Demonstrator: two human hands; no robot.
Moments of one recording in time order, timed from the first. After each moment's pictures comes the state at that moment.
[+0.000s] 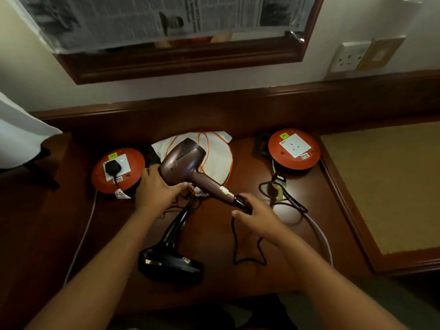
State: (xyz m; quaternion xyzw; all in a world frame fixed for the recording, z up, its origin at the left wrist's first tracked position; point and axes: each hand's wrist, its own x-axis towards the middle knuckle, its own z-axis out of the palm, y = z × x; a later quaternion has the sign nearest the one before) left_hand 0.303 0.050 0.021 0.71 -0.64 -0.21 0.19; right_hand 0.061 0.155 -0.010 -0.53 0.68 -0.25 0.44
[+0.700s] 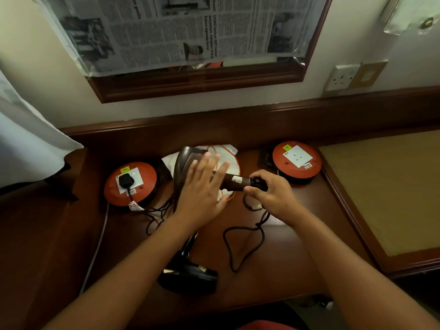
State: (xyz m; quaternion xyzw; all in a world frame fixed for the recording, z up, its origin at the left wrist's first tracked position) left_hand 0.277 0.074 0.059 0.39 -0.90 0.02 0.21; right_hand 0.079 0.132 0.069 -0.58 0.67 -0.35 0.31
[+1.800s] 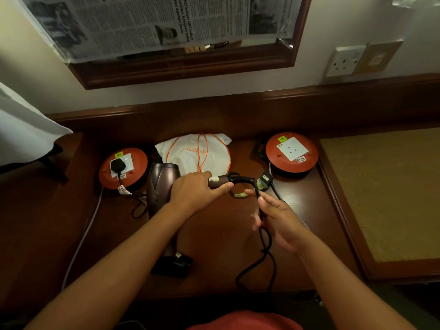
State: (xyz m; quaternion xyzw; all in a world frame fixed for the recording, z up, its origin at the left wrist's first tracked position) left_hand 0.202 0.086 0.050 0.58 -0.81 -0.07 0.00; right_hand 0.003 0.195 0.037 -0.31 0.50 -0.44 0.68
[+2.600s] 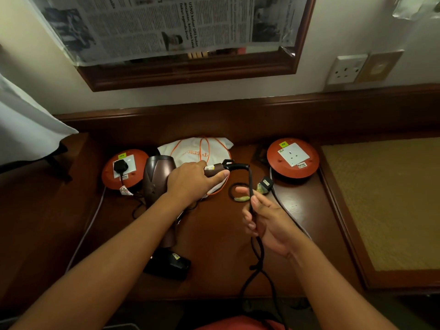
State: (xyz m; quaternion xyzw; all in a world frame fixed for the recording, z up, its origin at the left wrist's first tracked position) left_hand 0.201 0.071 0.069 0.61 -0.79 -0.06 0.04; right_hand 0.016 0.191 0.050 -0.25 0.39 -0.46 0.75
